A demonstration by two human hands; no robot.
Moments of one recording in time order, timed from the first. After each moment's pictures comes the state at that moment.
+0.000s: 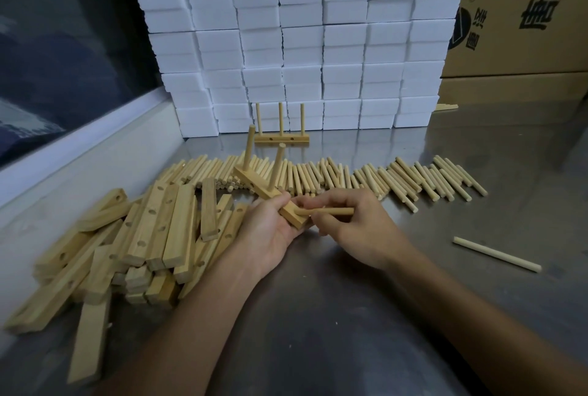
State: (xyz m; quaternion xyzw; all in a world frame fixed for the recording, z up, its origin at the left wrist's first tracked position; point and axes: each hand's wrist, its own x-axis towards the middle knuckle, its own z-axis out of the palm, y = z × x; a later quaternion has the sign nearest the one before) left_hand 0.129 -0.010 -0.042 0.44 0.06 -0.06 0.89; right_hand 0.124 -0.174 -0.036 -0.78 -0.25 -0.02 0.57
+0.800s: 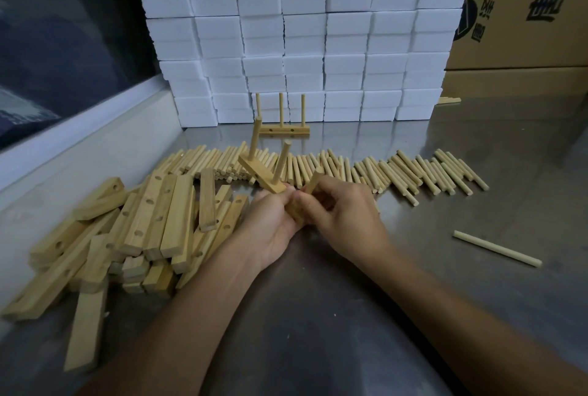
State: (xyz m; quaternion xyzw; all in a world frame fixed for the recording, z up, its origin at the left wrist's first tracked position) left_hand 0.127 -0.016 -0.040 0.44 0.08 -0.07 0.89; right_hand 0.120 -0.151 -0.035 -0.83 -0.27 -0.22 0.44
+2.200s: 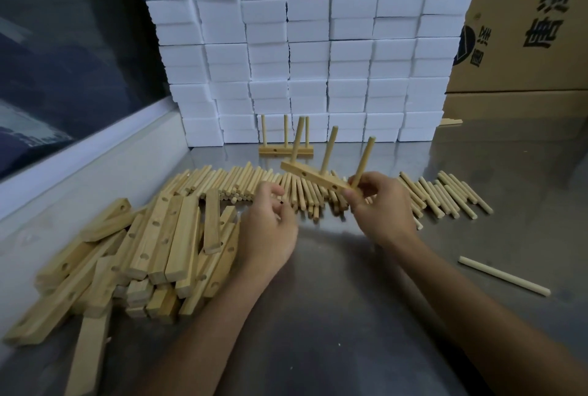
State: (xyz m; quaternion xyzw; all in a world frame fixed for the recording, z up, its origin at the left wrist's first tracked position) left_hand 0.128 -0.008 -0.045 0.84 0.02 0.28 0.46; right_hand 0.170 -0.184 -0.030 -0.86 -0.06 -0.21 0.47
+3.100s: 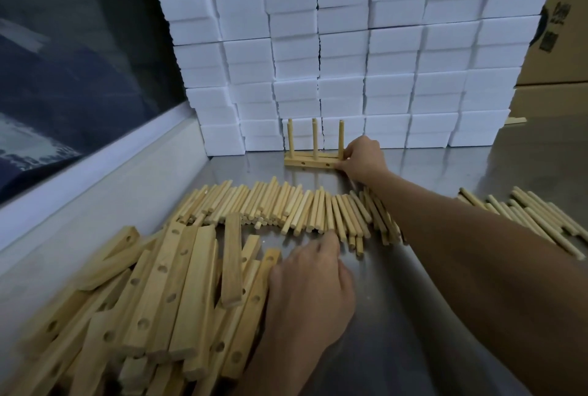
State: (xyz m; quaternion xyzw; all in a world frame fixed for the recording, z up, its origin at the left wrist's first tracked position) left_hand 0.127 -0.012 -0.045 0.97 -0.01 0.18 0.17; right_hand 0.393 -0.107 -0.033 -0.93 -0.06 -0.13 0.35
